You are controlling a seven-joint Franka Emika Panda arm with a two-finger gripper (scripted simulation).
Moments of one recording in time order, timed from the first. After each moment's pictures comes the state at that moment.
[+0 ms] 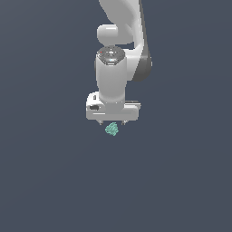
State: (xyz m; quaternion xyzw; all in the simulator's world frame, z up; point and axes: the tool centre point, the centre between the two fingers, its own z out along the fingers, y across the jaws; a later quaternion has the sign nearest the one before) arm 0.009 -0.015 0.190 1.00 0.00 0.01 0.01
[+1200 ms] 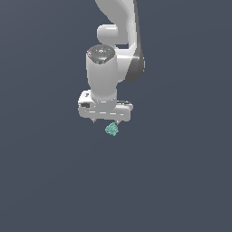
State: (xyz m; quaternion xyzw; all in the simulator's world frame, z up) arm 0.005 -0.044 0.191 1.00 -0.05 0.01 0.01
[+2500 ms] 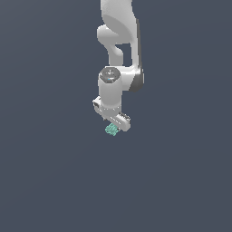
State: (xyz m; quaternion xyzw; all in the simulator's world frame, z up) arm -0.045 -0.020 0.105 0.94 -0.34 0.00 0.00
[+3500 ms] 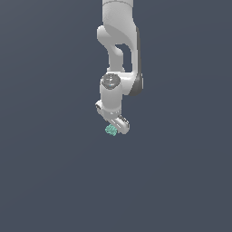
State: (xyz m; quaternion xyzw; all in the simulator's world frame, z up) arm -0.054 -0.018 0.074 0.92 -0.38 0.00 0.00
